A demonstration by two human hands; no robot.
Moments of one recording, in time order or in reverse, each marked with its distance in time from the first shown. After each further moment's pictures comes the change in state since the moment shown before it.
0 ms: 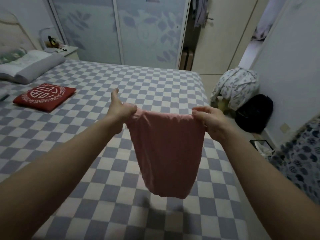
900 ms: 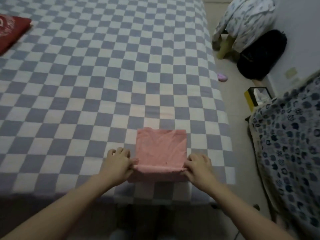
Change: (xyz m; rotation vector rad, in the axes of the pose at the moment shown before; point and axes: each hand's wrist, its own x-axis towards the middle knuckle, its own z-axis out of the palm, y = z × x) left_hand -0.074 -0.257 0.050 1.500 -0.697 0.294; right_hand -0.077 0.271 0.001 -1.255 -0.340 -0.143
